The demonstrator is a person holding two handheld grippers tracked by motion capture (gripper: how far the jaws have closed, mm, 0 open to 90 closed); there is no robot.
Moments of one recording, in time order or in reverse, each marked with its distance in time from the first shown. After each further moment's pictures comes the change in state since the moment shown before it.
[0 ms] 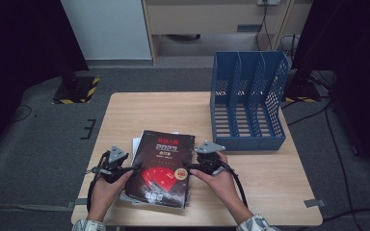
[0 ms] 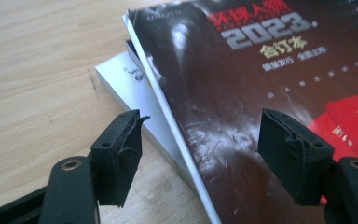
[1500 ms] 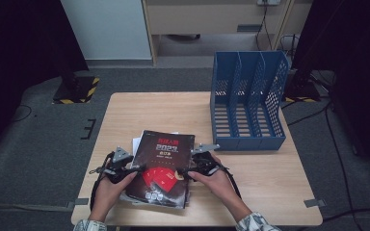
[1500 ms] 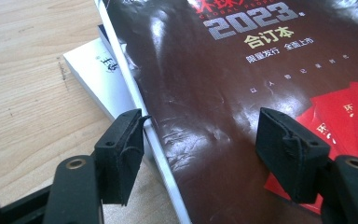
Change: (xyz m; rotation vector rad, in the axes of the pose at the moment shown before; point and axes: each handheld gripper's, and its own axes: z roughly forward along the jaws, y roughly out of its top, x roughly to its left) left arm -0.005 -0.002 0.009 0.025 -0.056 -0.027; right arm -0.002 -0.014 0.028 0.120 0.147 0.087
